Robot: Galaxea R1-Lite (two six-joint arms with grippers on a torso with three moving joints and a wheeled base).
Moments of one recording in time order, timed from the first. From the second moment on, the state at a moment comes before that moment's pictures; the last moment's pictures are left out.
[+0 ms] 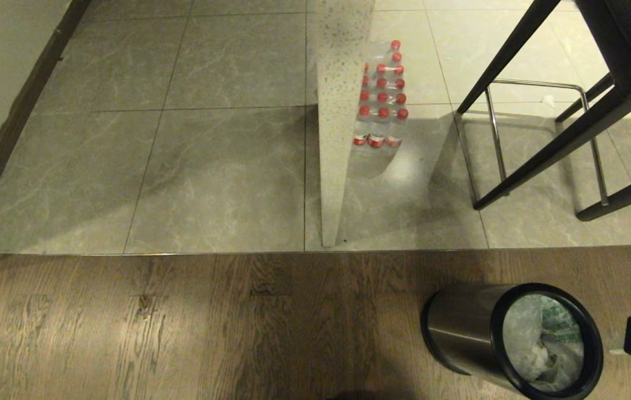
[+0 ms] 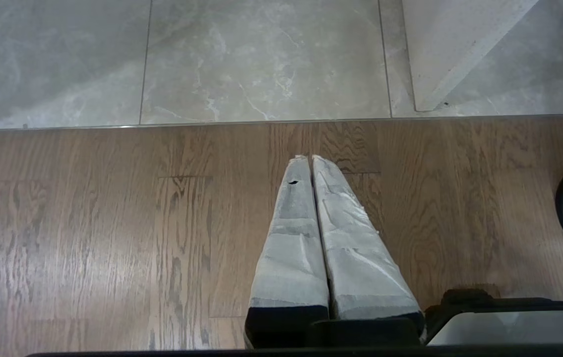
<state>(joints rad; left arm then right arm) 0.00 0.00 0.00 0.00 0.00 -0.01 -0.34 1.50 -0.51 0.06 -0.06 0.26</state>
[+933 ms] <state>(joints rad) 0.00 0.00 0.00 0.00 0.00 -0.01 -0.34 2.04 -0.57 -0.58 -0.15 0.22</state>
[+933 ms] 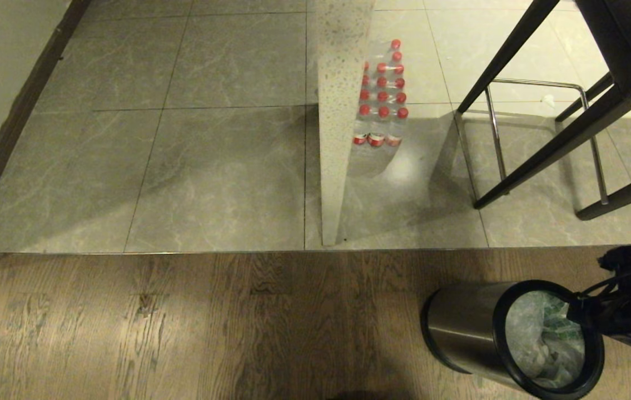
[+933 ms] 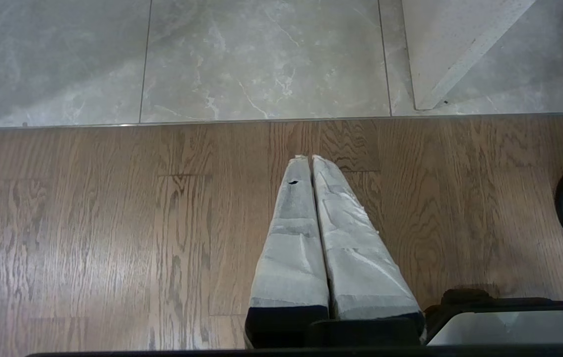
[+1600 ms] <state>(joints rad) 0.00 0.00 0.00 0.00 0.00 -0.01 -0.32 1.86 -0.50 -0.58 -0.14 0.15</state>
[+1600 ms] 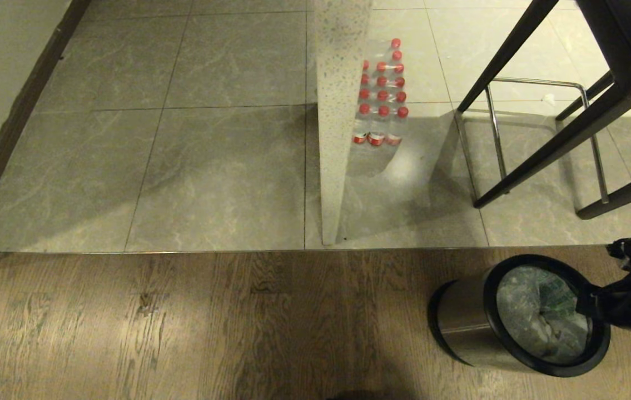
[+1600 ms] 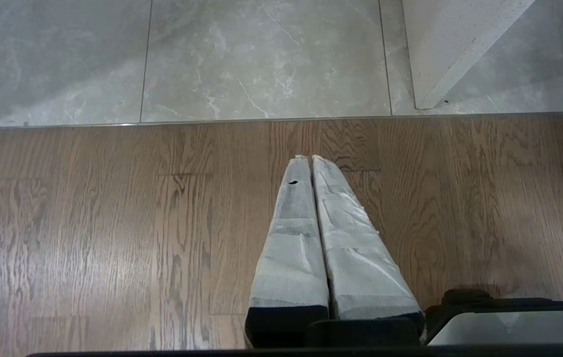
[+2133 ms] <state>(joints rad) 0.00 0.00 0.00 0.00 0.00 -0.01 -0.33 1.54 -0.38 -0.54 -0.14 0.11</state>
